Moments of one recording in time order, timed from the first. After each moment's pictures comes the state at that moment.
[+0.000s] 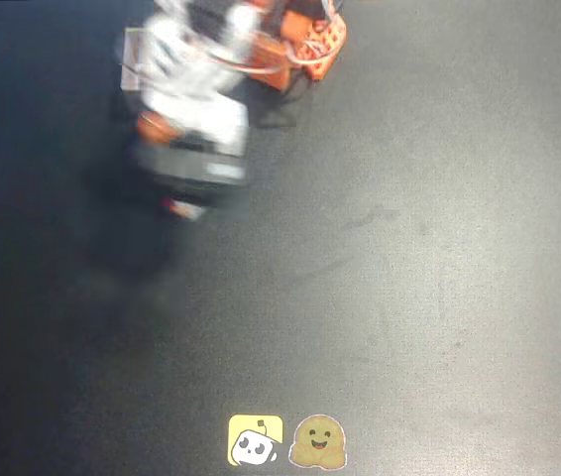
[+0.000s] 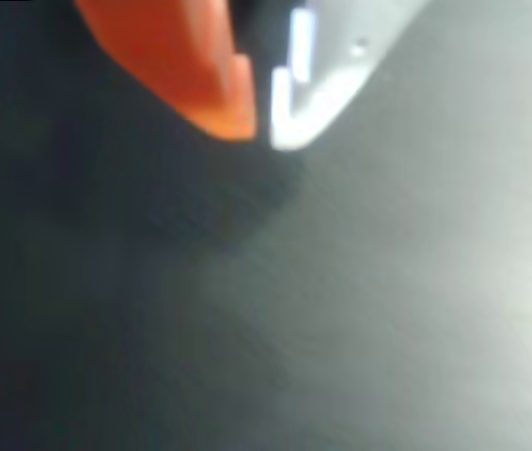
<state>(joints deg) 17.7 137.3 136.4 48.9 68.0</state>
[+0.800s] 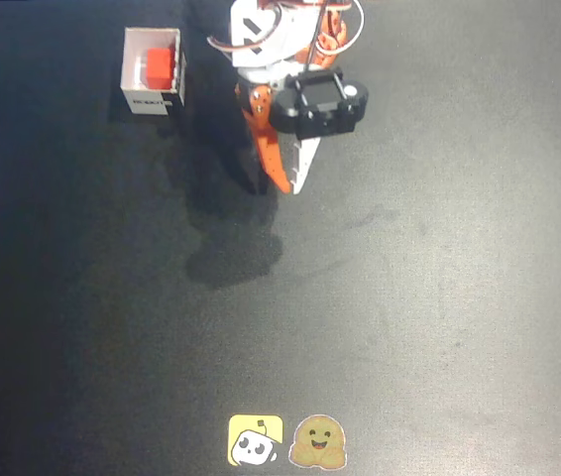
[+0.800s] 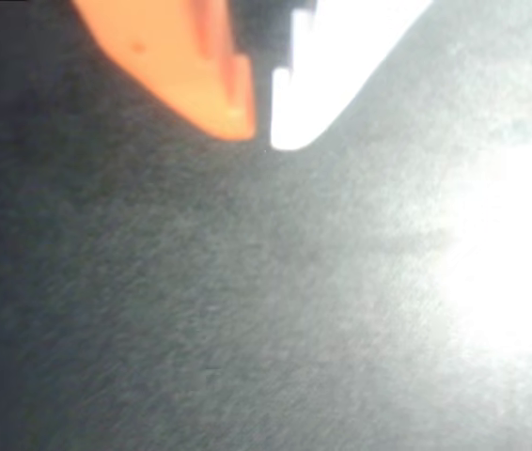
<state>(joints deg) 0.2 182.7 163.8 57.5 74.5</state>
